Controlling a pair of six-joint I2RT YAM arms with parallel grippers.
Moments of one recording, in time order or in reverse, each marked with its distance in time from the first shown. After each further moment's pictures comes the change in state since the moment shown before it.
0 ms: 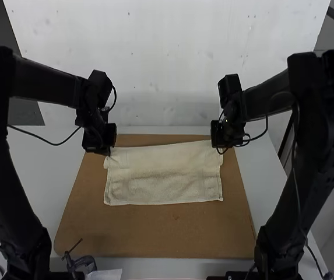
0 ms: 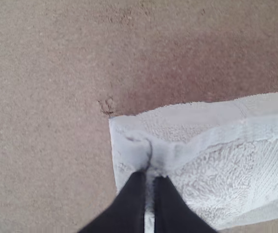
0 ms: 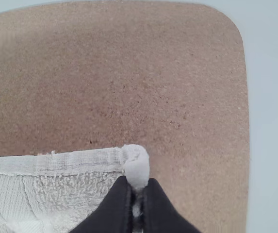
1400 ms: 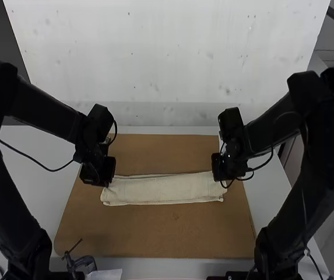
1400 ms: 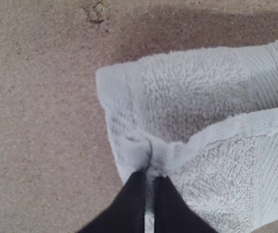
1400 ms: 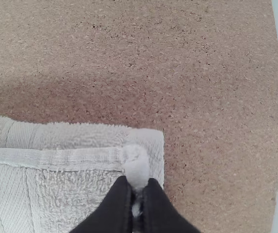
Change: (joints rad) left arm -0.059 -0.030 -0.274 0.190 -0.026 0.032; right arm 0.040 -0.048 -0.272 0.169 -0.004 -0.023
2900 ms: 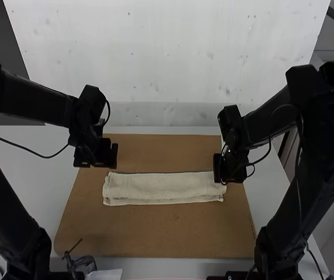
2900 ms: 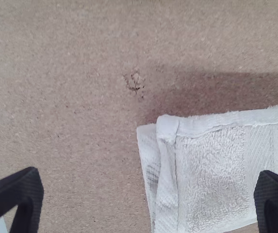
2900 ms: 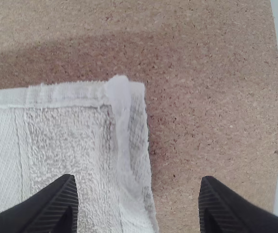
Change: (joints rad) left arm 0.077 -0.065 0.088 -0.058 0.002 0.030; right arm -0.019 0.027 0.080 -0.205 -0.015 0.100
